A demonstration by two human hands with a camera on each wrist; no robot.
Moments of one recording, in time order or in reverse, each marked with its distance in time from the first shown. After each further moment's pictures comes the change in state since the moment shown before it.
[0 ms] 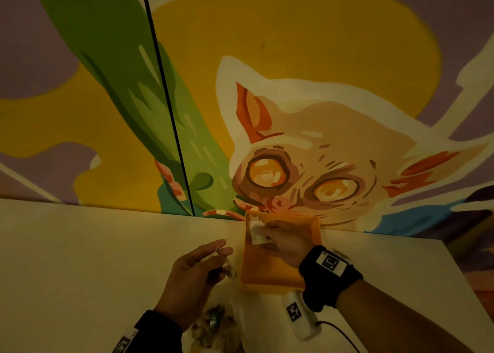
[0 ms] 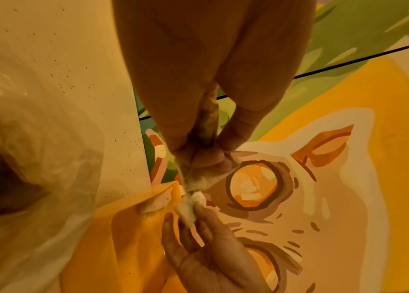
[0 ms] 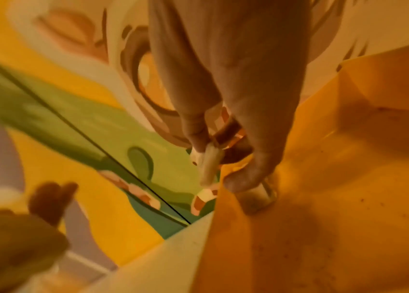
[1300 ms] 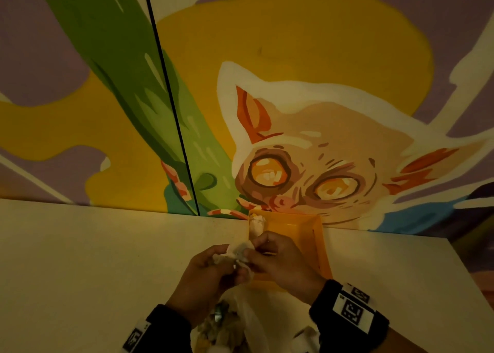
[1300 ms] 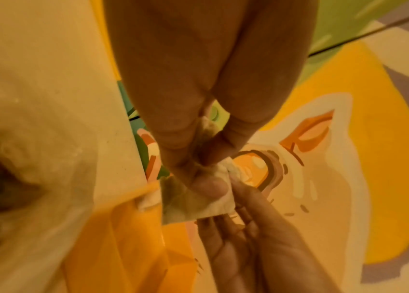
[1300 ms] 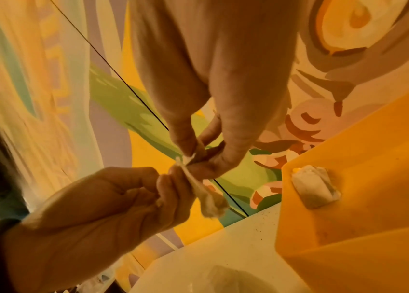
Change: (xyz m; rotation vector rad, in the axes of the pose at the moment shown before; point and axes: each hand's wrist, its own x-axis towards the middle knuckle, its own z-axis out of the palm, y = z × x) left_hand -0.008 -0.005 0.004 0.046 -0.190 -0.014; right_hand -0.070 0.019 0.021 -0.237 -0.081 -0.331
